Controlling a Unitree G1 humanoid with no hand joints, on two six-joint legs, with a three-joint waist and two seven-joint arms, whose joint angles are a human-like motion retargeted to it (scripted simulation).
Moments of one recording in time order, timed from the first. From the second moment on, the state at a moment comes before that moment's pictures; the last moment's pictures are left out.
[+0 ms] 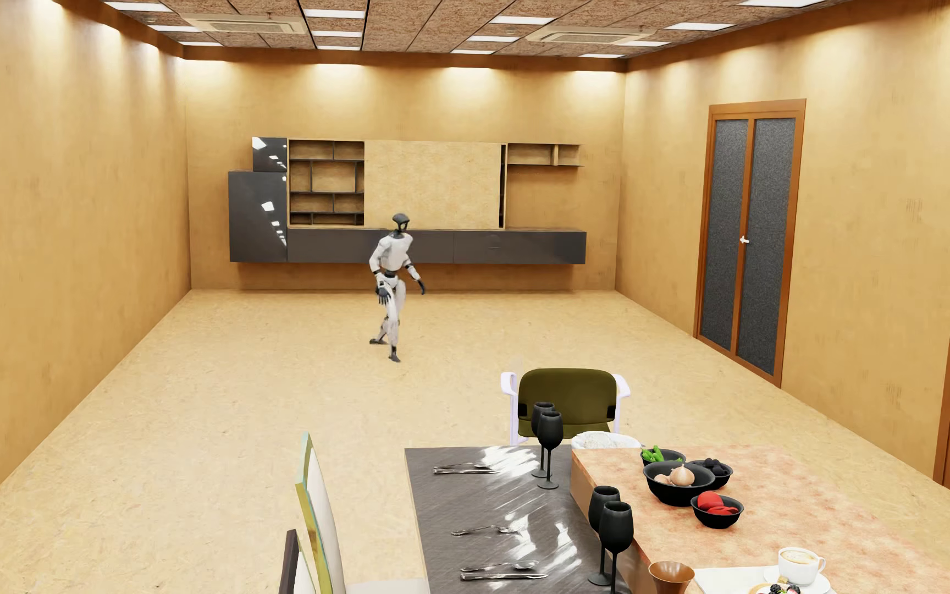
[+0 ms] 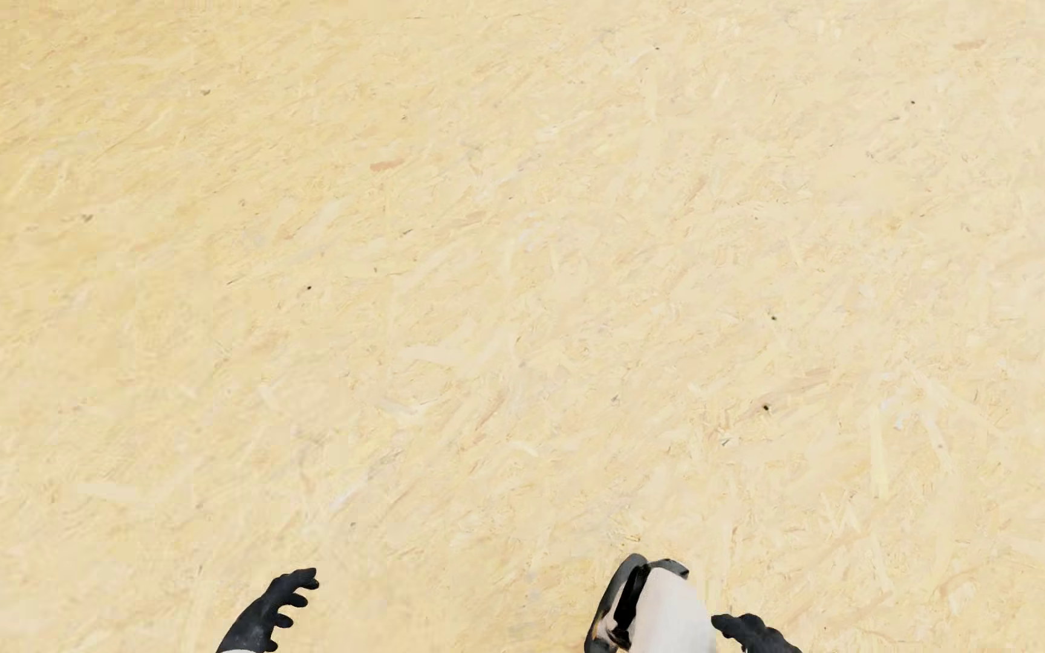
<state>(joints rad) 0.05 -0.92 -0.05 0.21 -0.41 -0.03 0.54 -0.34 0.00 0.35 0.85 0.16 0.24 -0.33 -0.28 0.10 -0.29 -0.25 -0.13 0.08 0.16 0.53 0.46 0.59 -0.65 0.11 0.26 0.06 -0.09</state>
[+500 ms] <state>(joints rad) -0.82 0.17 0.16 0.05 -0.04 -0.05 0.16 0.00 0.07 0.41 0.51 0.57 -0.26 0.01 -0.24 -0.07 -0.23 -0.05 0.00 0.31 0.44 0.61 0.58 0.71 -0.60 0.22 0.29 0.01 -0.10</state>
